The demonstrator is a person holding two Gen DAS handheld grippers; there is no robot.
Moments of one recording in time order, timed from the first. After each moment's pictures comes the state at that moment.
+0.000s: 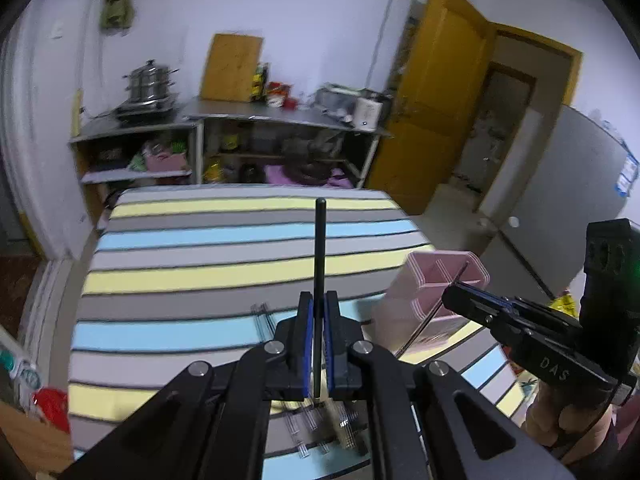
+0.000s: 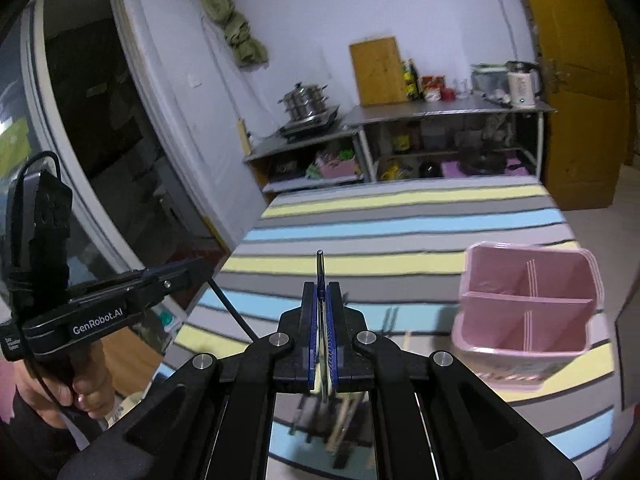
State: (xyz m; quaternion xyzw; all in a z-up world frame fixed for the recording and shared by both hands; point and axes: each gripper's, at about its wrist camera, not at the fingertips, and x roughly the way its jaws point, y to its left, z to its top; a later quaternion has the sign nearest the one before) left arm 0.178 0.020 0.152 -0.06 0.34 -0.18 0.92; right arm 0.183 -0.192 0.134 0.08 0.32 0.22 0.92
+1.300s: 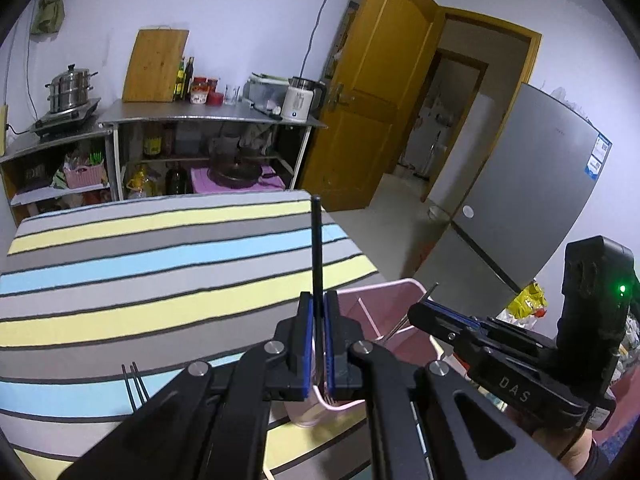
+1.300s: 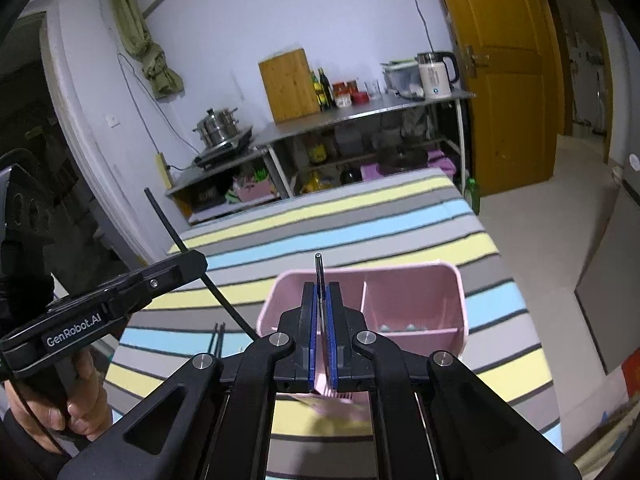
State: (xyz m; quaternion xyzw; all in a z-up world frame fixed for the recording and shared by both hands) left arm 0.245 -0.098 0.123 -0.06 0.34 -0.28 0.89; right arm 0.232 -0.306 0.100 0.12 0.33 0.10 0.93
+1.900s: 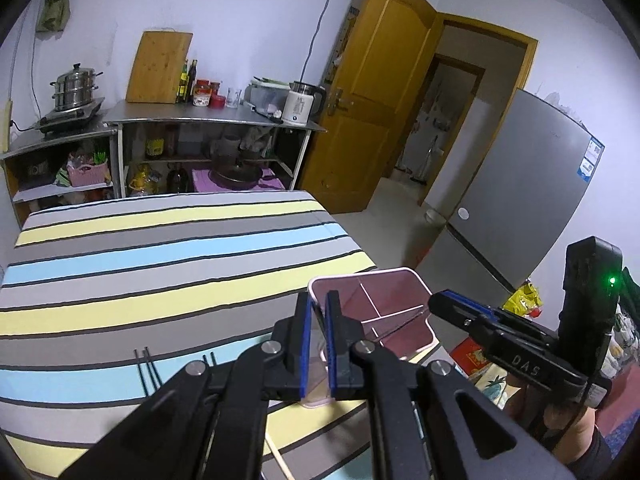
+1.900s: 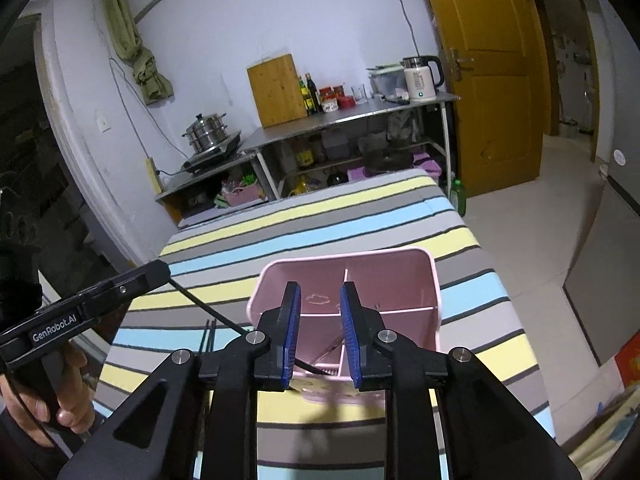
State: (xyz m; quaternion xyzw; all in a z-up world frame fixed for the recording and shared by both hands) left arm 0.222 -0.072 0.134 -0.07 0.33 -0.29 0.90; right arm 0.207 -0.312 0.111 0.12 0.32 0.08 0.94
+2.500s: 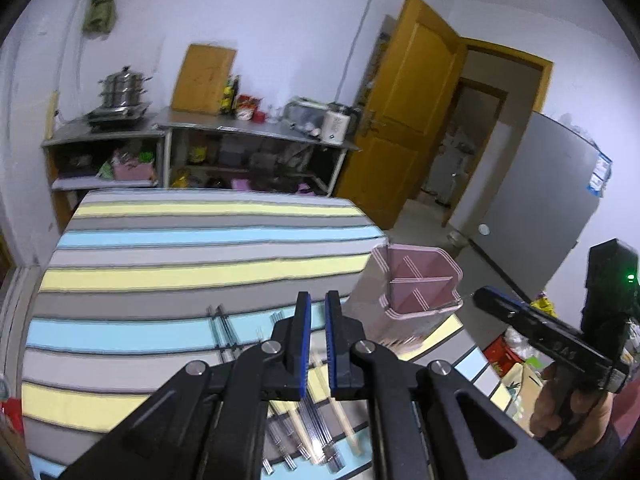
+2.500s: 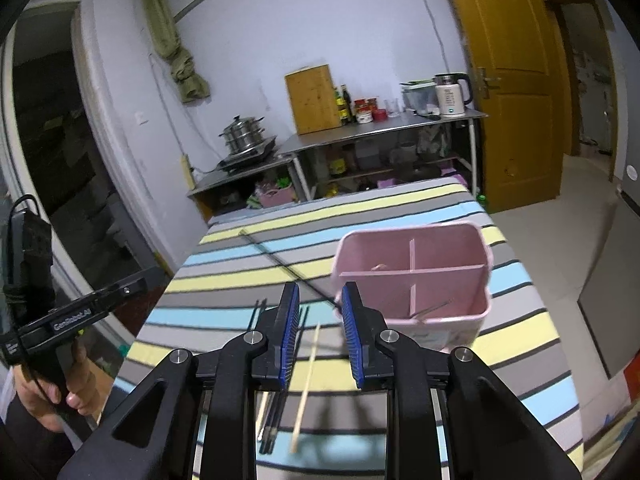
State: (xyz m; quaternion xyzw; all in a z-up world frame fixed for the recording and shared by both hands) left arm 0.168 0.018 0.112 -0.09 0.31 -0.22 0.92; right arm 0.147 -0.262 0.114 0.10 0.29 0.13 0.94
